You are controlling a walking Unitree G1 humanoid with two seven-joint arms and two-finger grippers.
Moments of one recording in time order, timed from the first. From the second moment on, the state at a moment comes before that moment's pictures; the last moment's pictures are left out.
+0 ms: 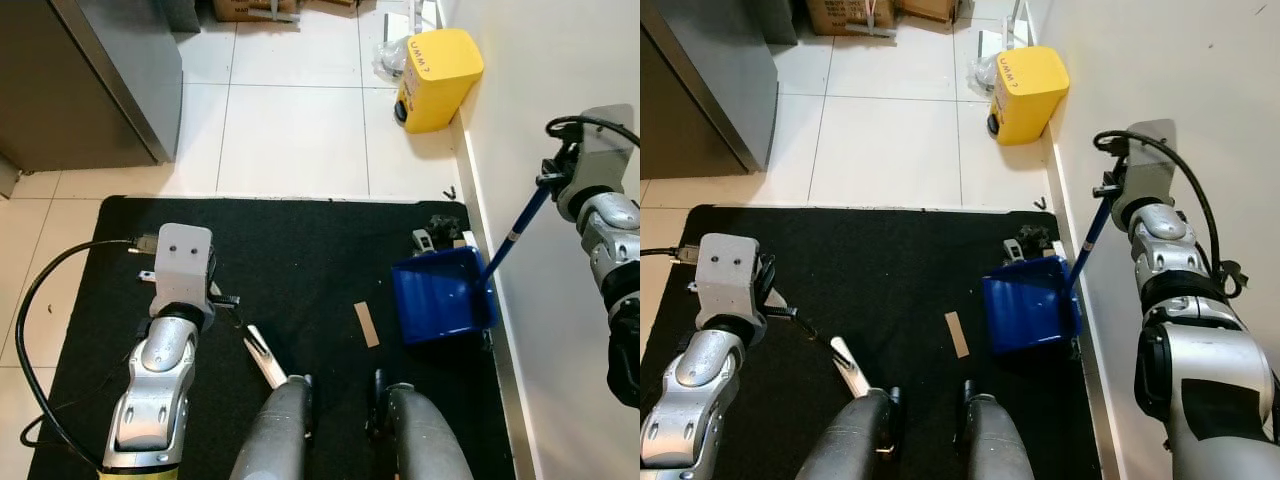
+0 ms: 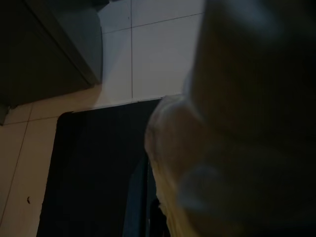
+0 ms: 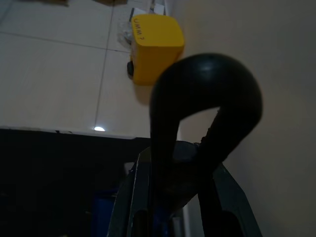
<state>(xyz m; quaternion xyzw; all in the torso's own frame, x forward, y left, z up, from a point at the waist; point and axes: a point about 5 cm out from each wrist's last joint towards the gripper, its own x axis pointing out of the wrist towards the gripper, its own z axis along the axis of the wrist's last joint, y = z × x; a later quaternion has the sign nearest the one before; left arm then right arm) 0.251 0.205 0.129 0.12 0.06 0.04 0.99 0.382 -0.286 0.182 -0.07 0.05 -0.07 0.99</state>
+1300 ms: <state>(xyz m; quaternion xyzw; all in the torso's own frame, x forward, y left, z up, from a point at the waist) 0.260 0.208 0.134 0.13 0.05 0.02 0.99 0.393 -0.208 0.184 -0.21 -0.03 0.13 0.97</state>
